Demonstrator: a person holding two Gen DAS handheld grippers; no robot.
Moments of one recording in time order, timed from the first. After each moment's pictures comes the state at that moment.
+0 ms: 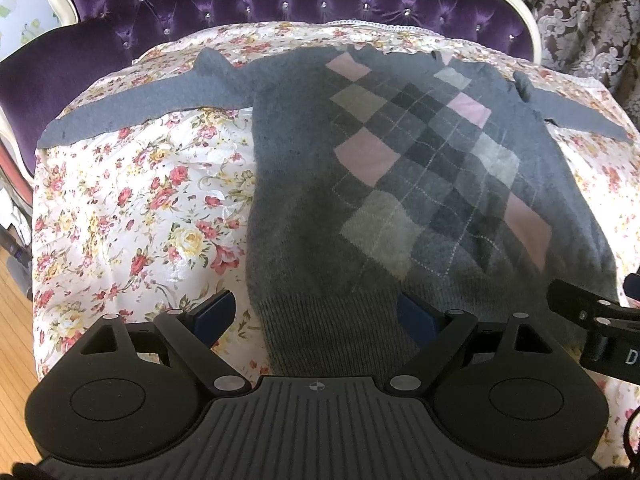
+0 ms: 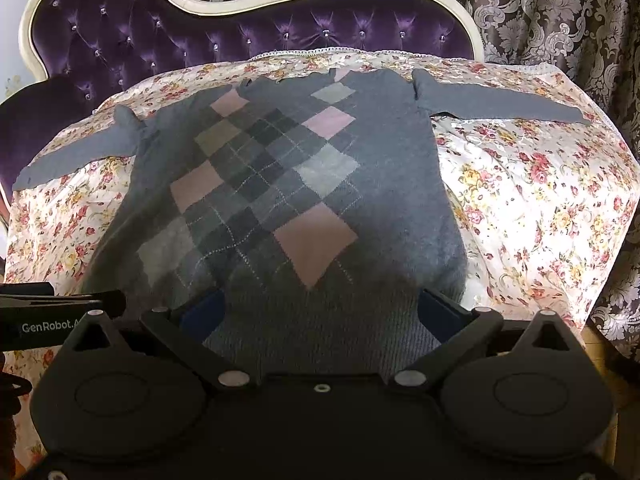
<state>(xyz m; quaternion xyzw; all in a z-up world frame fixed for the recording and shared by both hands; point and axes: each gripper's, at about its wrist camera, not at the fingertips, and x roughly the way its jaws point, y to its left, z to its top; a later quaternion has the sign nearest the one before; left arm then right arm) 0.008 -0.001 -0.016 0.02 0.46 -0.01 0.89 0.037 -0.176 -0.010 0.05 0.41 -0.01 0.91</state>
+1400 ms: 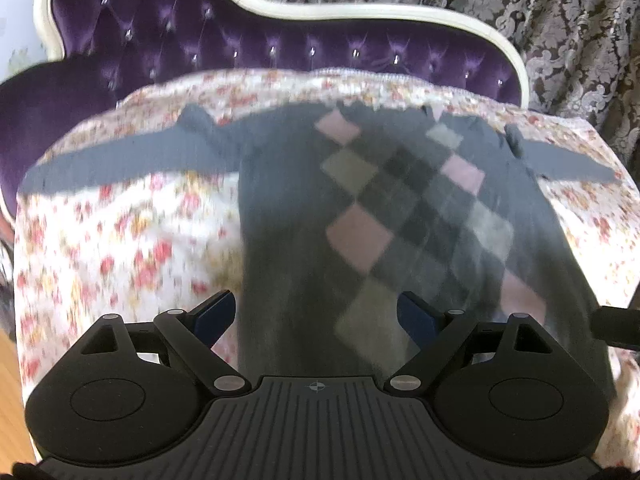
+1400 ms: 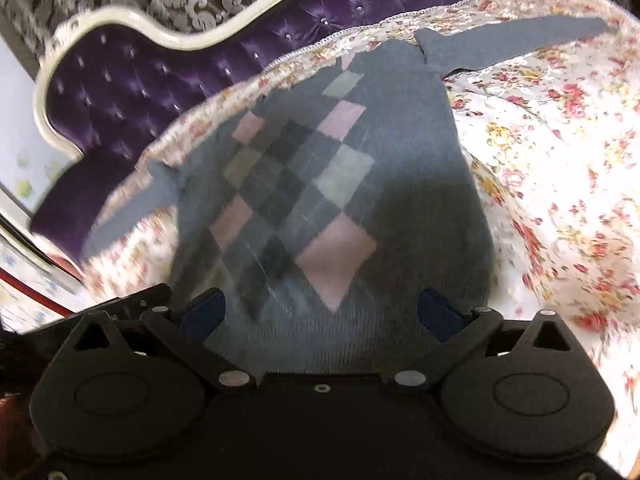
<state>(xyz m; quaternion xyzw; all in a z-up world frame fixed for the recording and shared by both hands) 0.053 -0.001 0.005 0.01 0.40 -0.04 0.92 0.062 -0.243 -0.008 0.23 0.42 0.08 0.87</state>
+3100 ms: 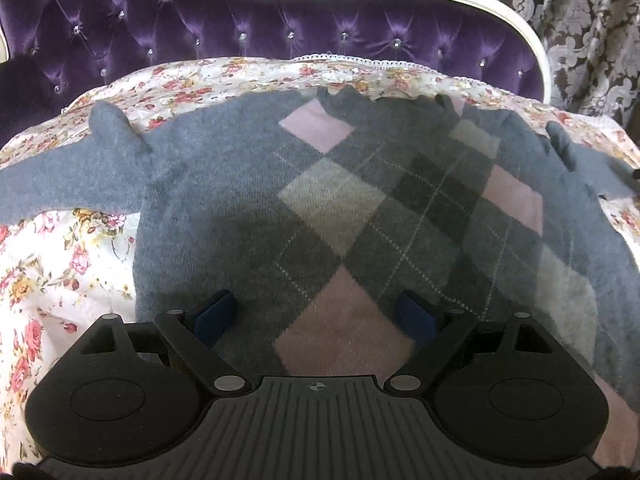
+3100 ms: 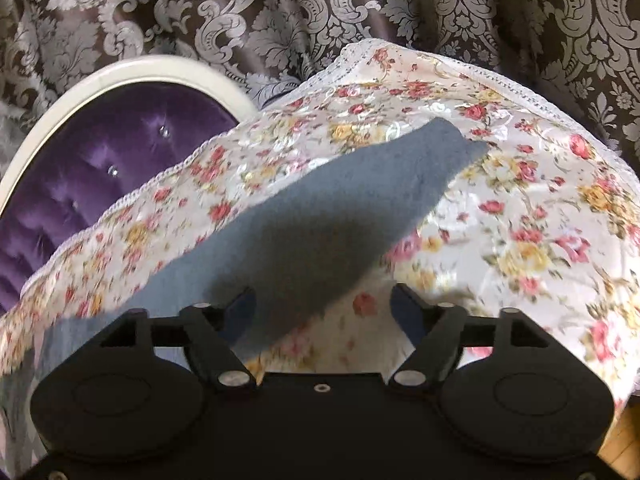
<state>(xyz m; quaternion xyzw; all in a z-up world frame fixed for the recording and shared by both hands) 0.164 -0.028 -0.072 0.01 0.39 -0.05 0.92 0.308 -0.540 -0.073 0.26 0.34 -0.19 0.88</state>
